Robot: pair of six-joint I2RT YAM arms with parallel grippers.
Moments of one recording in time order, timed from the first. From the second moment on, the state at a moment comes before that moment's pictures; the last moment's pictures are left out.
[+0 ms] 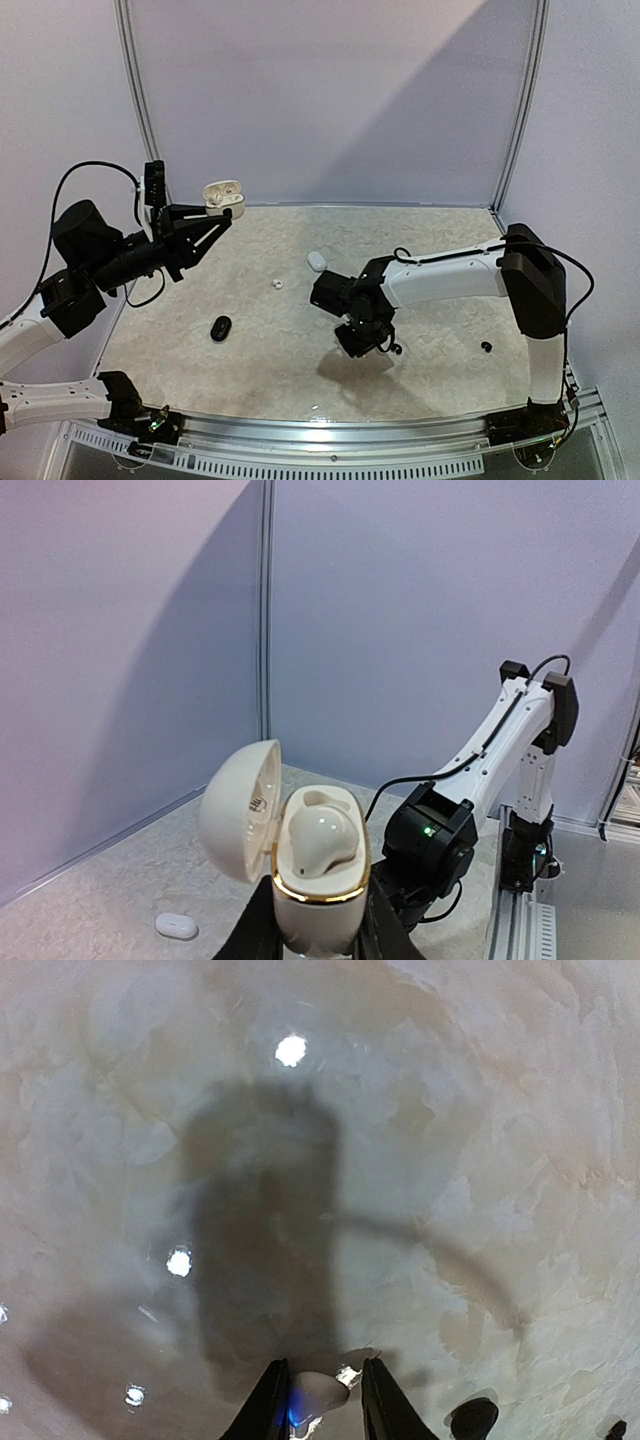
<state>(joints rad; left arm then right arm) -0.74 0.74 0.74 0.14 0.31 -0.10 1.09 2.07 1.47 -0.88 0.22 0.58</state>
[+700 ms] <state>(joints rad) -0.74 0.74 0.74 0.14 0.31 -0.10 1.07 2.05 1.45 -0.83 0.14 0.59</state>
